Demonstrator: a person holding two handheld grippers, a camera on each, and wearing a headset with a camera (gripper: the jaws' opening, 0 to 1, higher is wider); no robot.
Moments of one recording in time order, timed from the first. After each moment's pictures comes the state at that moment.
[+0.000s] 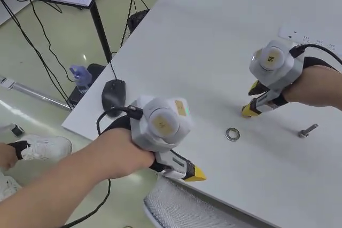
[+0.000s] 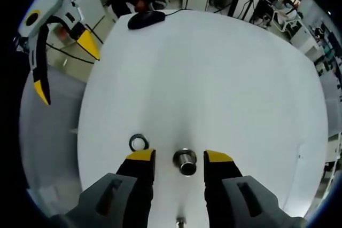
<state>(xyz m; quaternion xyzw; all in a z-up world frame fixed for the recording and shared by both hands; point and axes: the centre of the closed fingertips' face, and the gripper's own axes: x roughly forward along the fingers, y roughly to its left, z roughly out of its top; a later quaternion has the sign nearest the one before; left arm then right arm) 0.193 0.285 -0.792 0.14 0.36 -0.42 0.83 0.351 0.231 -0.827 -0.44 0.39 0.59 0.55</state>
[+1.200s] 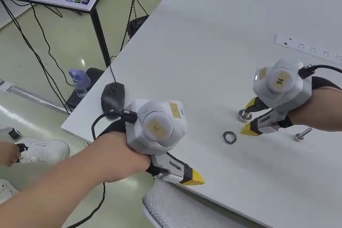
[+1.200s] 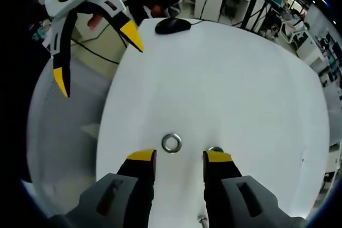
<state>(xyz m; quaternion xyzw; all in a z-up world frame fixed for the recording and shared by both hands) 0.191 0.286 -0.783 0.13 0.34 -0.41 0.84 0.293 0.223 -0.810 -0.44 0.37 0.62 0.54</state>
